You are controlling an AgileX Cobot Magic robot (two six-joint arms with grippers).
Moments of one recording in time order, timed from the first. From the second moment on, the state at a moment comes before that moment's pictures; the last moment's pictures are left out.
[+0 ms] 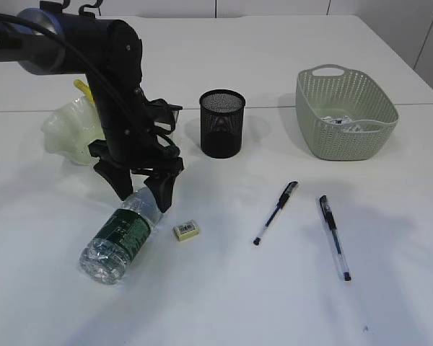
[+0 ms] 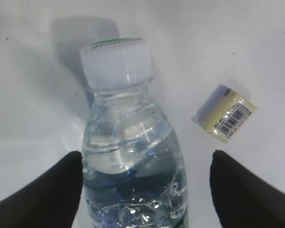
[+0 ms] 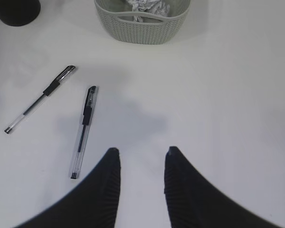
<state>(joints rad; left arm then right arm) -0.44 2.24 -1.78 -0.15 1.22 0.03 0.01 1.09 -1.01 -0.01 0.89 -0.07</state>
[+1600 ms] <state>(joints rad) -0.44 2.29 -1.78 -0.12 1.22 0.03 0.01 1.09 -1.01 -0.01 0.89 -0.07</state>
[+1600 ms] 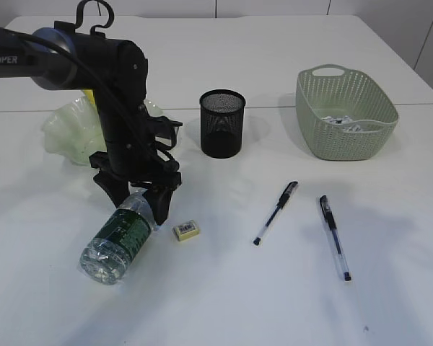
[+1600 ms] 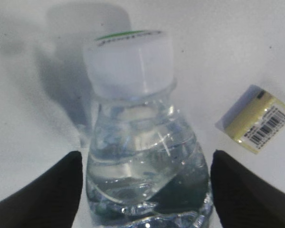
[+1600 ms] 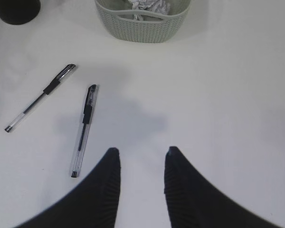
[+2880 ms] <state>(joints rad) -0.44 2.29 -1.78 -0.12 1.22 0.03 0.01 1.09 -1.01 -0.01 0.89 -0.07</state>
